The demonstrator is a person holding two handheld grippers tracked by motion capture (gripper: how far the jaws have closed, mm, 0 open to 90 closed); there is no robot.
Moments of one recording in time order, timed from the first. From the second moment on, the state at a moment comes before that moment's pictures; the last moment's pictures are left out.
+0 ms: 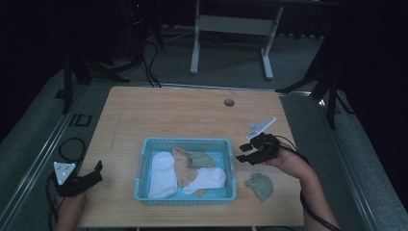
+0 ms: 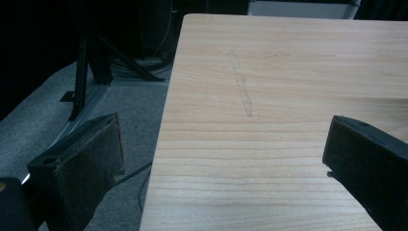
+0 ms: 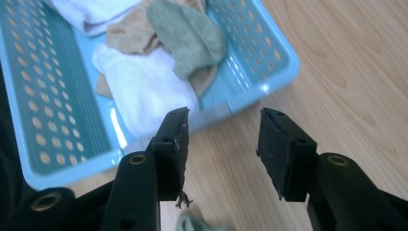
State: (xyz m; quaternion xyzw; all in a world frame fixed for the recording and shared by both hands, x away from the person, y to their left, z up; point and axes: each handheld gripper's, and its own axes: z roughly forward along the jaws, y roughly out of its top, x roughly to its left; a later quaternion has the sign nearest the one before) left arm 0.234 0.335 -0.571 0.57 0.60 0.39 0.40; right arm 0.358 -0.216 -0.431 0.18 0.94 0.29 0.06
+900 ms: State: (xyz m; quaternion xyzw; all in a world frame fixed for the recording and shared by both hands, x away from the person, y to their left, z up) left arm 0.234 0.335 -0.571 0.57 0.60 0.39 0.40; right arm 0.368 -0.132 -0.459 0.11 0.96 0.26 0.01
